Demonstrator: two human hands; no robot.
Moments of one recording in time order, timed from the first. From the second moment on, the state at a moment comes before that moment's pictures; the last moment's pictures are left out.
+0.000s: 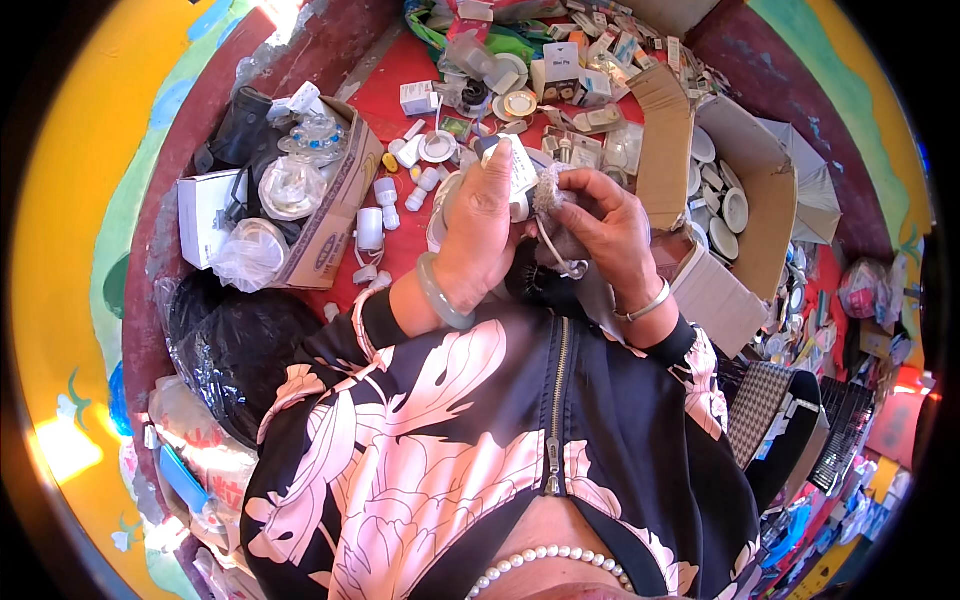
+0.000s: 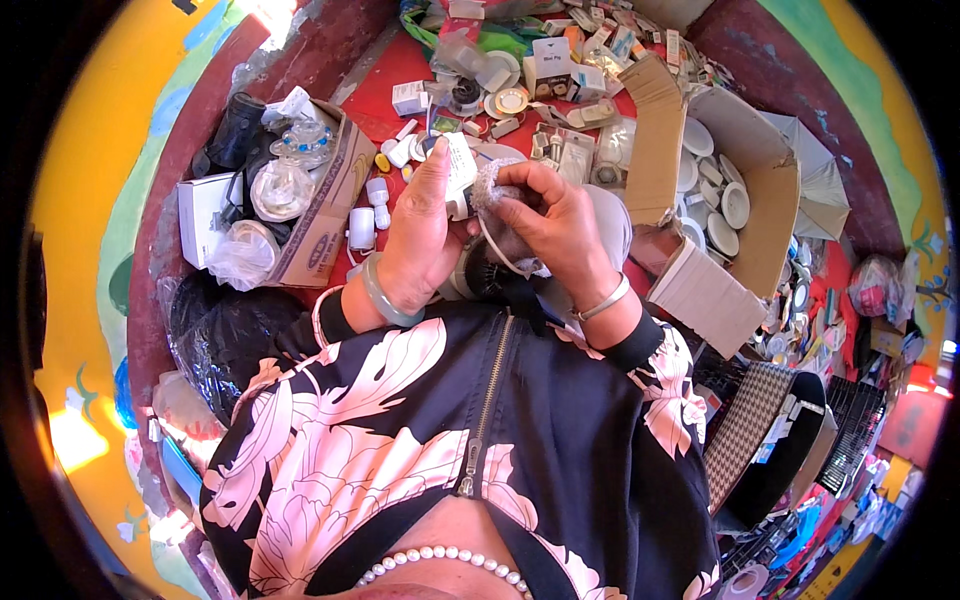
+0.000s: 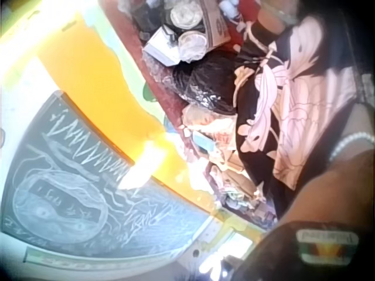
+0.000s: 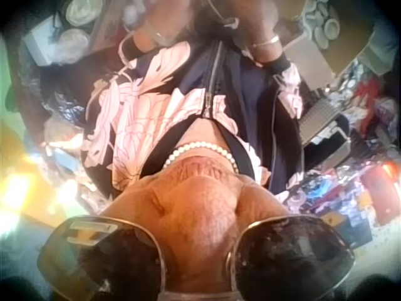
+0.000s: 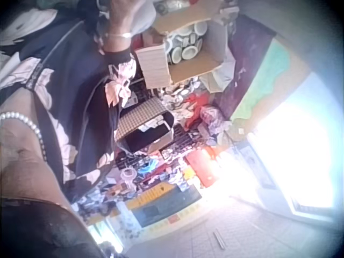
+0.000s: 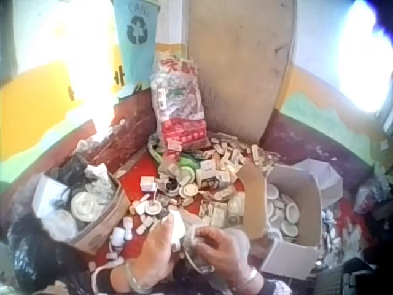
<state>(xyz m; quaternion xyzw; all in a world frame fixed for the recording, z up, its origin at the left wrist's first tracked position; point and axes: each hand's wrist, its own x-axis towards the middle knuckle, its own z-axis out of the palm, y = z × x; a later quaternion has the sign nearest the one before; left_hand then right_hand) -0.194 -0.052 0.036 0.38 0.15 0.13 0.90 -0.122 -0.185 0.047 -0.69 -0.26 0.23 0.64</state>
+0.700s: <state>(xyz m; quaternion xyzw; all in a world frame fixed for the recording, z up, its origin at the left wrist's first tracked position) -0.195 -0.053 0.040 0.31 0.17 0.09 0.93 -0.128 -0.185 0.056 -0.79 -0.23 0.19 0.54</state>
